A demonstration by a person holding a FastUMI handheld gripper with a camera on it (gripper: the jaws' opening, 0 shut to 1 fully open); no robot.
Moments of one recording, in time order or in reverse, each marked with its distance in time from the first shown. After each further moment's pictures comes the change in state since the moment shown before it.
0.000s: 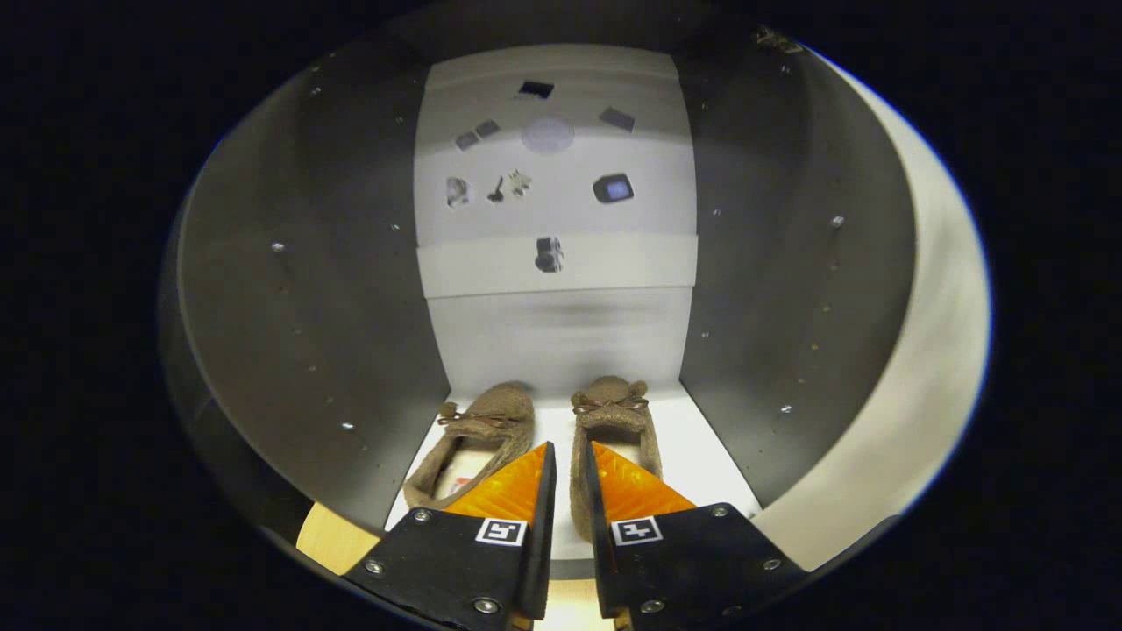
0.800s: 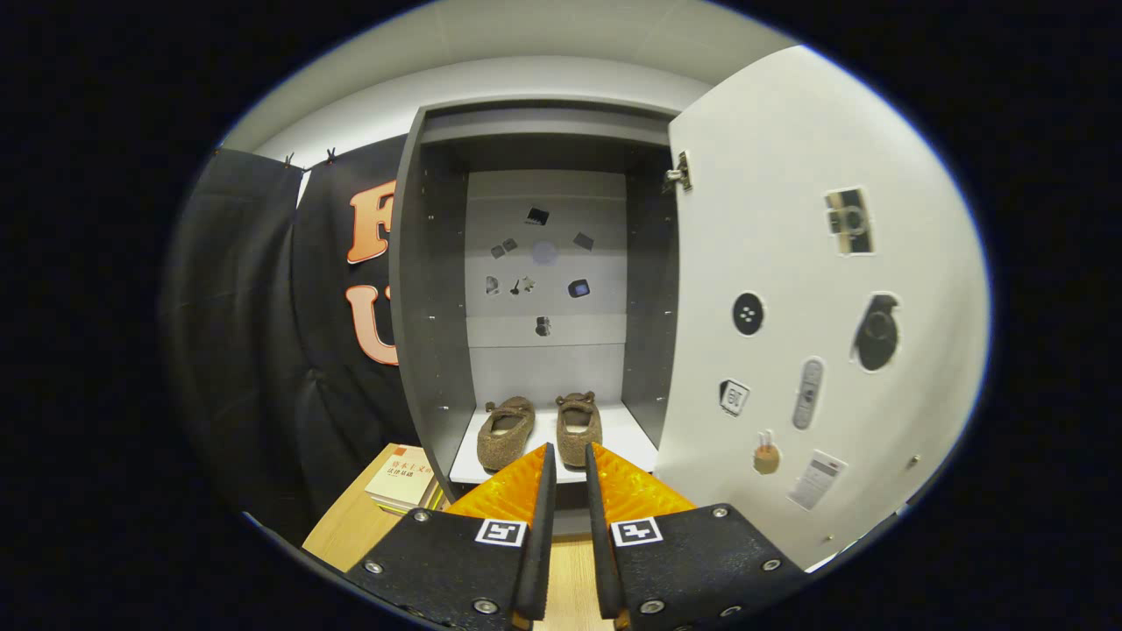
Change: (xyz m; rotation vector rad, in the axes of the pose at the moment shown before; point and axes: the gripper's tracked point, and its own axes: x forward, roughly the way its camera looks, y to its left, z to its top) arm -0.255 -0.022 -0.001 0.011 -0.184 -0.120
